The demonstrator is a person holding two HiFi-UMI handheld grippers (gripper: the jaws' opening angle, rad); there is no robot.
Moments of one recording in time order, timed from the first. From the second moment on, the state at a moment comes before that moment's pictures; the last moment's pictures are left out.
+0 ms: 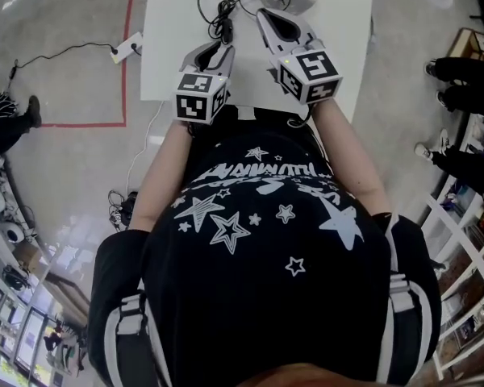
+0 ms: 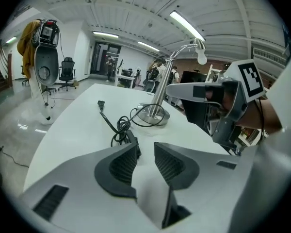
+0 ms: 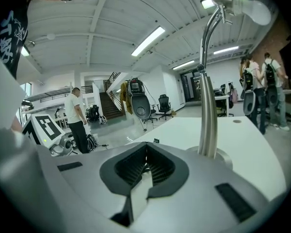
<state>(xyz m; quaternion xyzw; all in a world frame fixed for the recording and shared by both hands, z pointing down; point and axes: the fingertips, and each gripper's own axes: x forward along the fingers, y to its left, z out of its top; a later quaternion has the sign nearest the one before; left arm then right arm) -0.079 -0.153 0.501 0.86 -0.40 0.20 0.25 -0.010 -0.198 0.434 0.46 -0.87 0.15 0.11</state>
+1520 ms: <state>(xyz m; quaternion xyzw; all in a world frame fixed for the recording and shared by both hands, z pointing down) -0.077 -0.176 0.546 0.80 -0.45 0.28 0.29 -0.010 -0.179 0.457 0.46 -0.86 0.17 0.14</state>
